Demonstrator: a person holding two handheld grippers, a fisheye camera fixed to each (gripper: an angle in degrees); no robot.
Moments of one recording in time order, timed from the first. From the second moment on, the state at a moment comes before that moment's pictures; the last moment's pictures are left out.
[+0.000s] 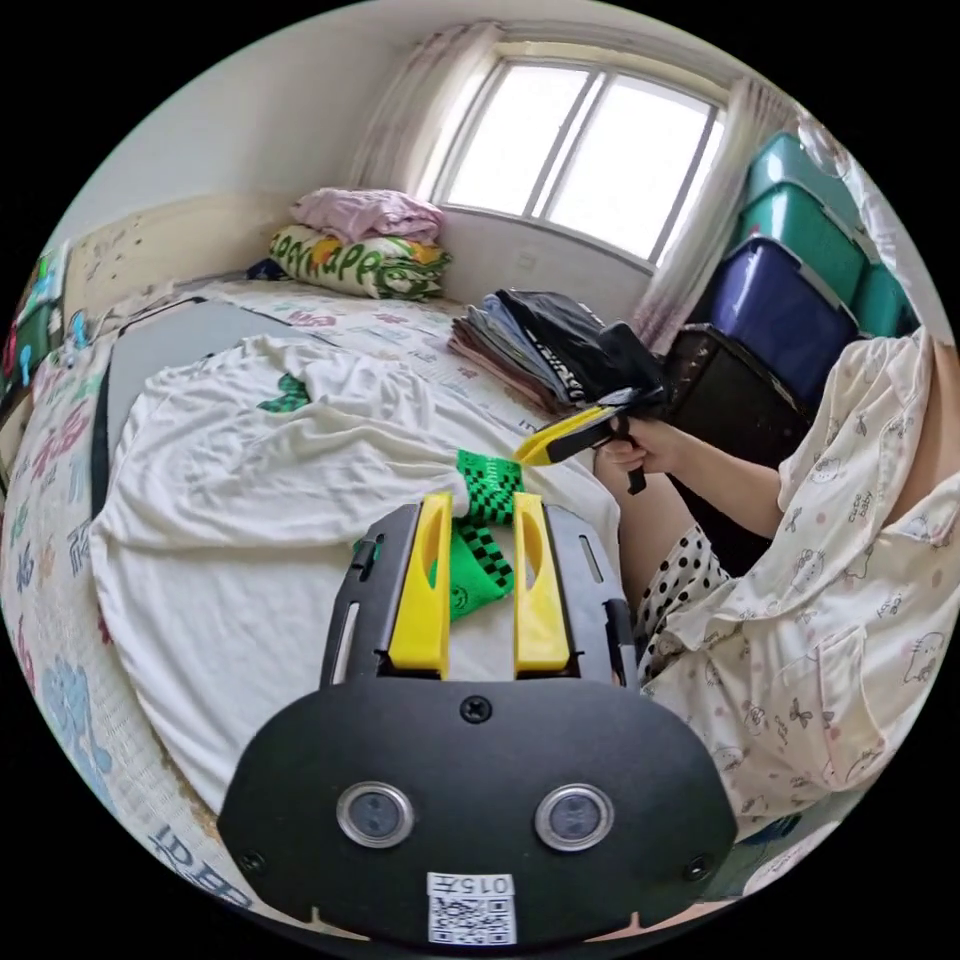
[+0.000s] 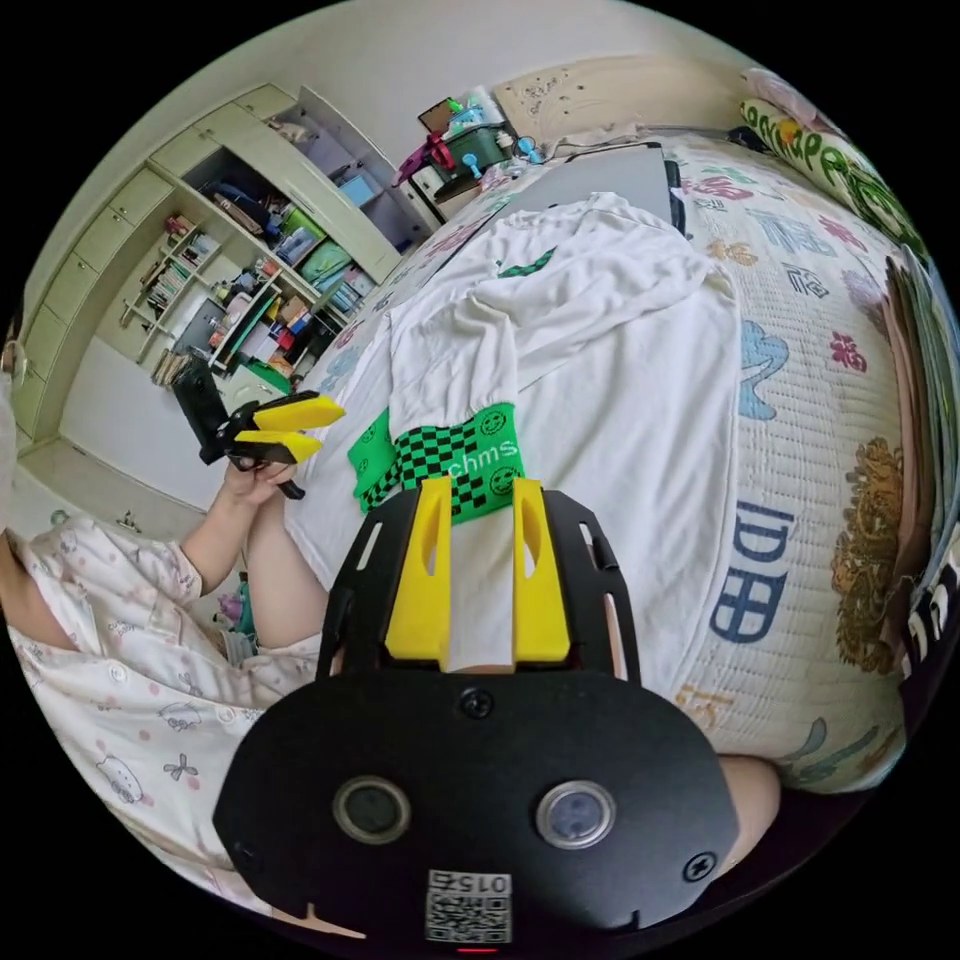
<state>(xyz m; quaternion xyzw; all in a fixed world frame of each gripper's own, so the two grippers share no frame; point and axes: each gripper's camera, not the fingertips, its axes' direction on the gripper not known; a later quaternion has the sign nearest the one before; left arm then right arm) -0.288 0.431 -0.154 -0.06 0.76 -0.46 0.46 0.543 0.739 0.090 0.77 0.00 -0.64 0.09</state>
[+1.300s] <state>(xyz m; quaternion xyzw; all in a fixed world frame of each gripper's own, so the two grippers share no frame) -0.087 0.592 -0.339 -0.01 0.65 -0.70 0.29 0.402 0.795 0.201 0.69 0.04 -0.72 0.03</state>
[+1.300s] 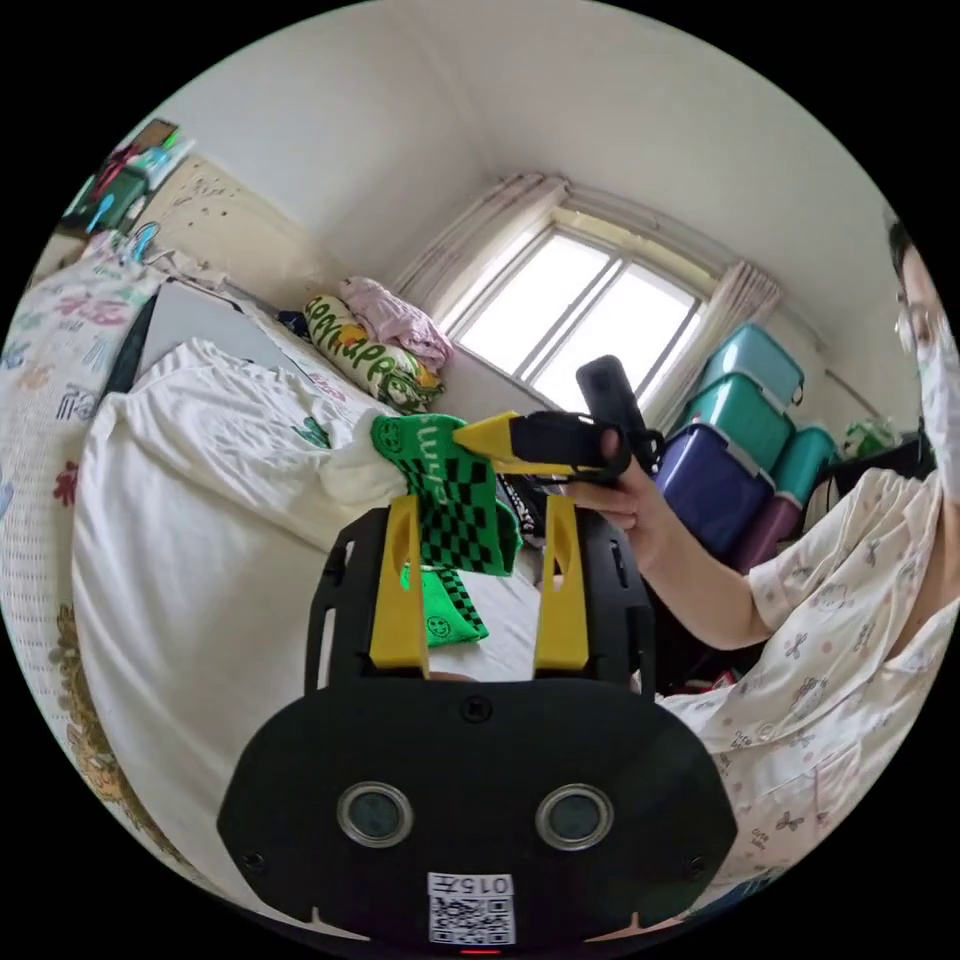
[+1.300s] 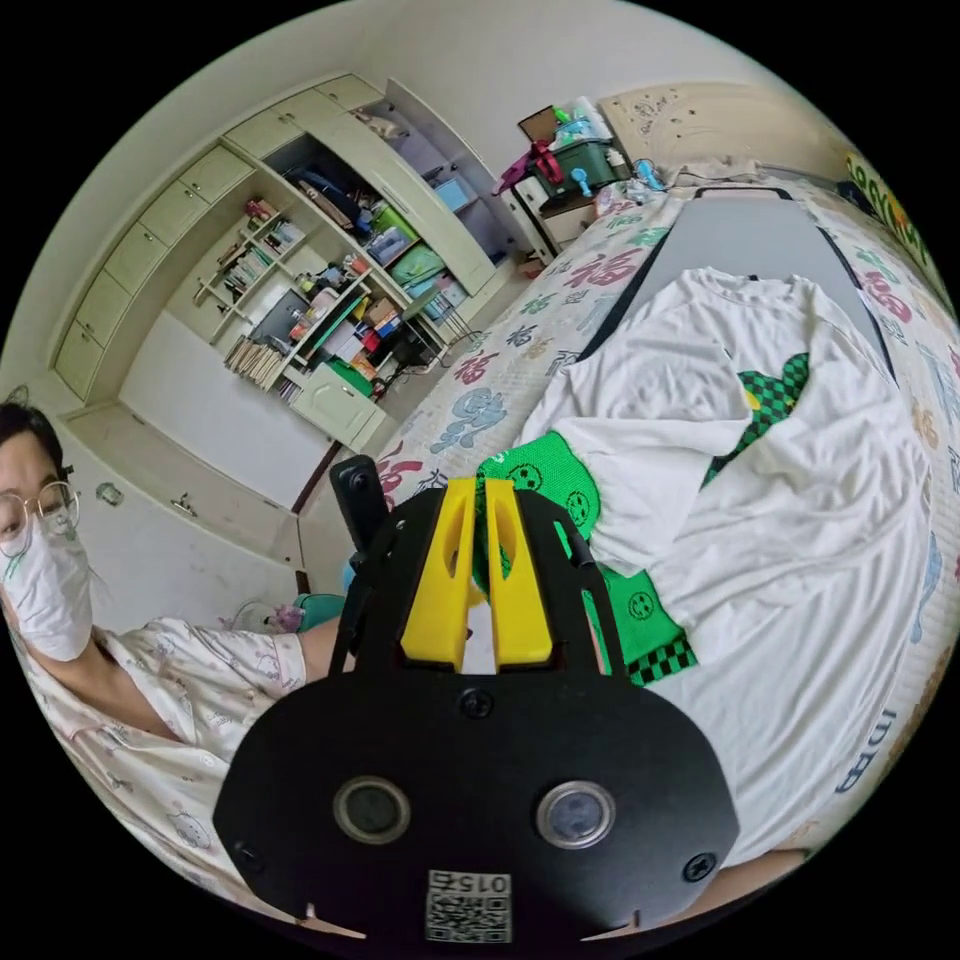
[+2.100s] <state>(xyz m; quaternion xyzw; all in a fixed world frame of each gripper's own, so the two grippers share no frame) 0.075 0.622 -0.389 -0.11 0.65 -0.72 0.20 0.292 0.640 0.237 0.81 0.36 -0.46 0.02</state>
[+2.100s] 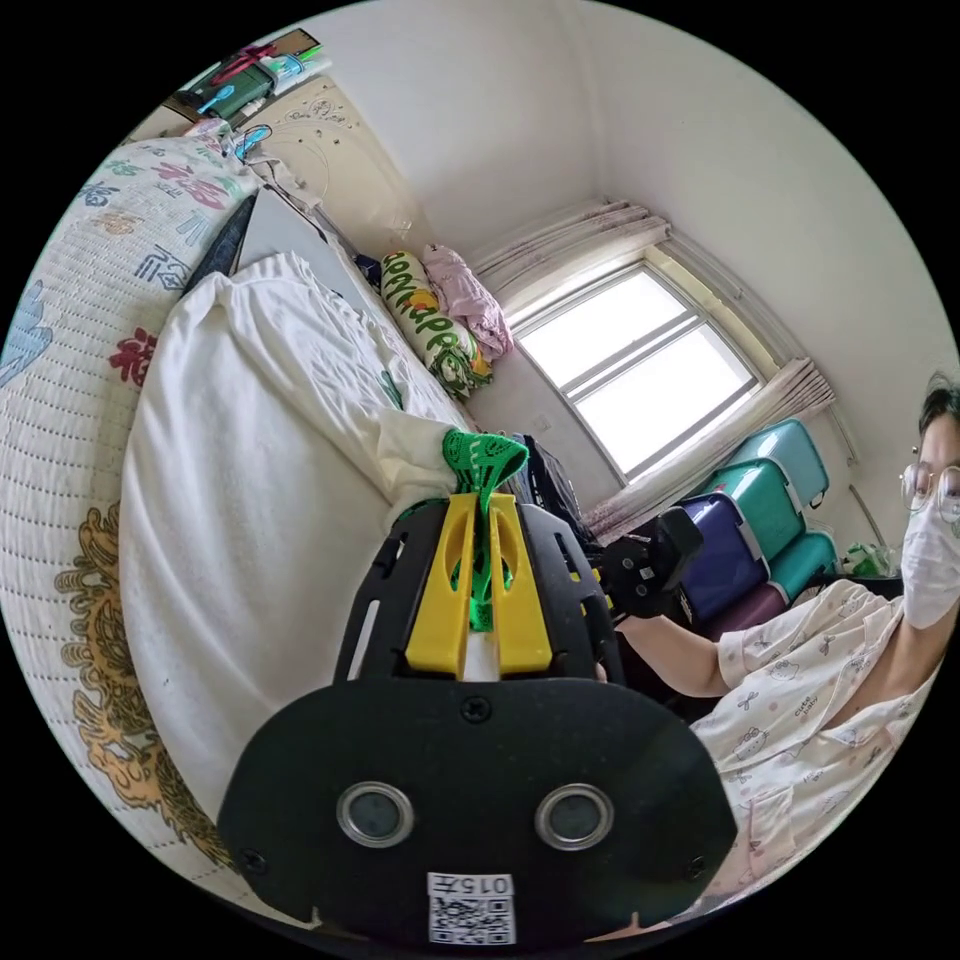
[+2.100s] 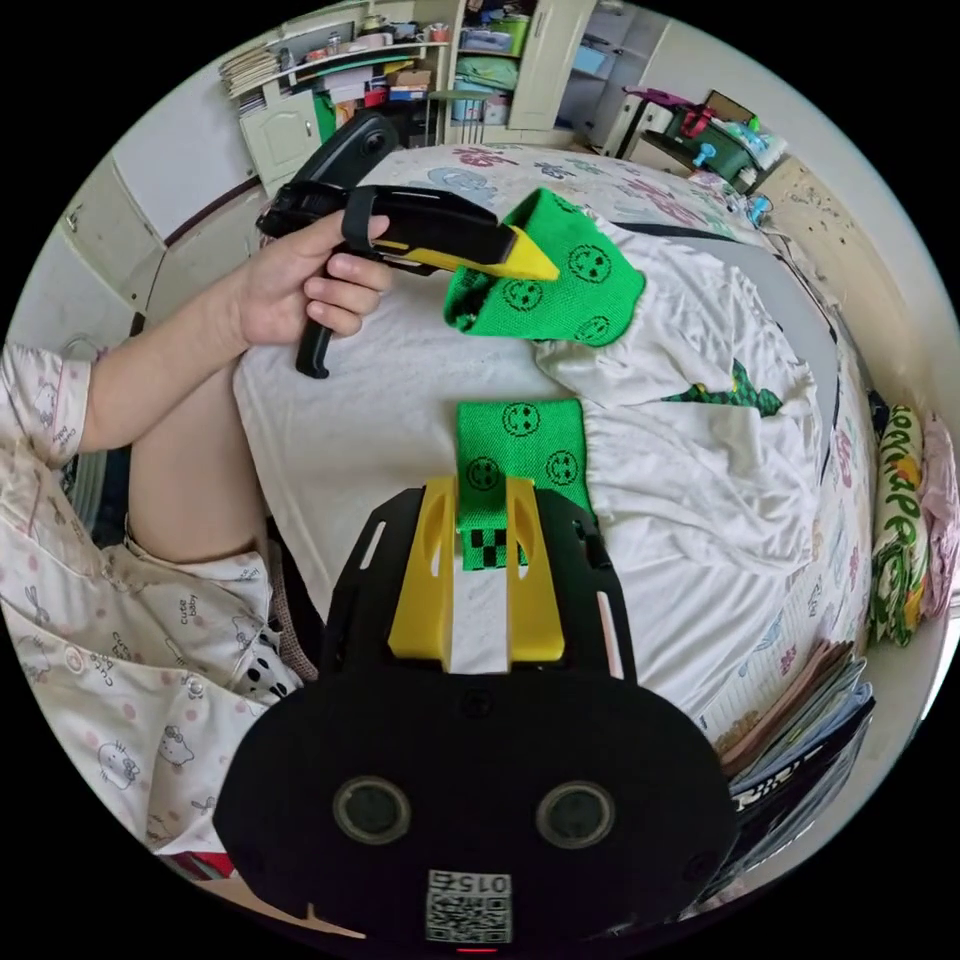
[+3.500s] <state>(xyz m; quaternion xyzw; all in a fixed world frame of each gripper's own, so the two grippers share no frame) -0.157 0.818 -0.378 -0.33 0.34 -0.75 0.47 0.790 0.844 0.130 0.90 -0.25 -0.35 0.03</state>
